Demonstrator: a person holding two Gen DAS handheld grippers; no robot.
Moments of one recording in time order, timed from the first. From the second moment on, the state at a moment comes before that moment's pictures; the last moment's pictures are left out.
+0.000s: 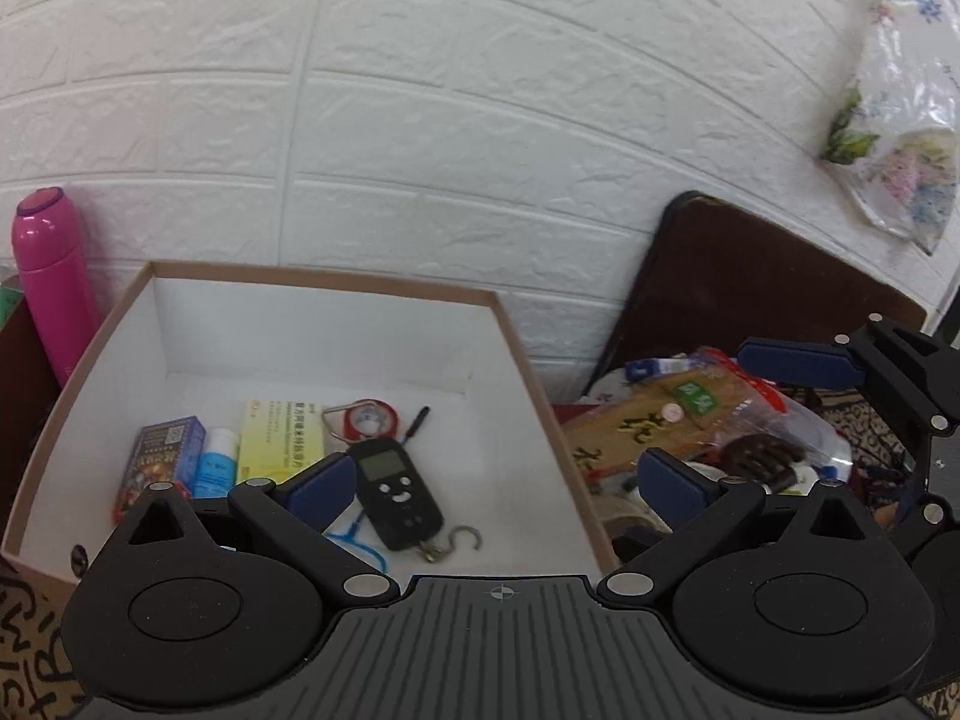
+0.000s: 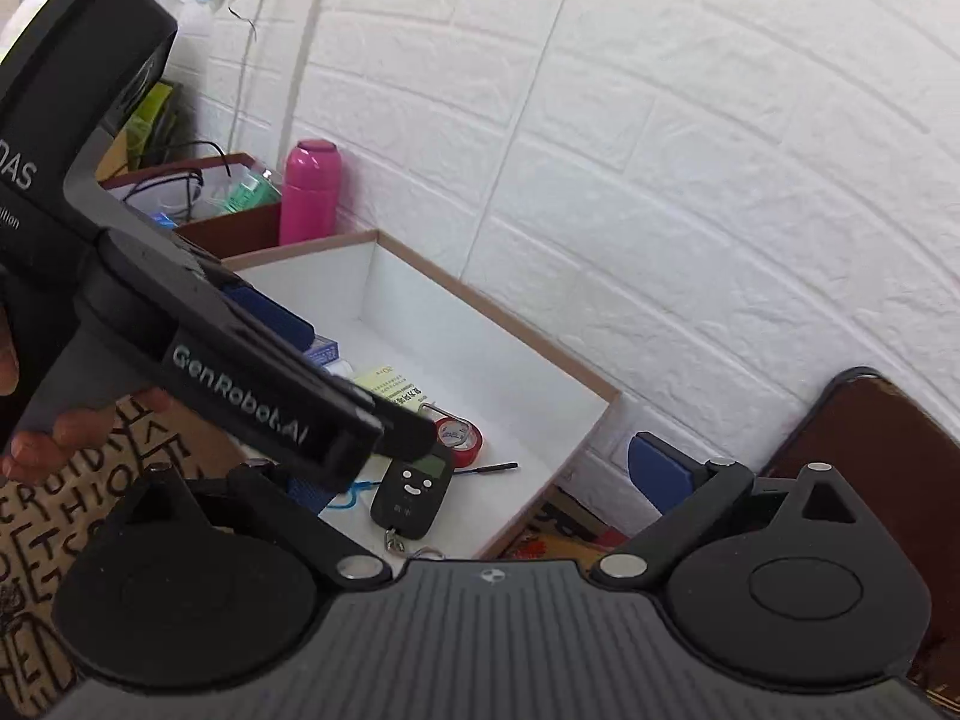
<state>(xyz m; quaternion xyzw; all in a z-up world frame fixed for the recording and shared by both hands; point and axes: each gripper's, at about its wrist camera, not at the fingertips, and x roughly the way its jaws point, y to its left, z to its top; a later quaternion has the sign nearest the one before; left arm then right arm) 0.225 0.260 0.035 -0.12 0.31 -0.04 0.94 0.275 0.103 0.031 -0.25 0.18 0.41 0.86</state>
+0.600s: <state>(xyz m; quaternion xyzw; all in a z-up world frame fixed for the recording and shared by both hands) 0.112 0.118 -0.081 -0.12 0.35 -0.14 0.92 0.144 -0.072 -0.078 -0.12 0.22 0.31 0.92</state>
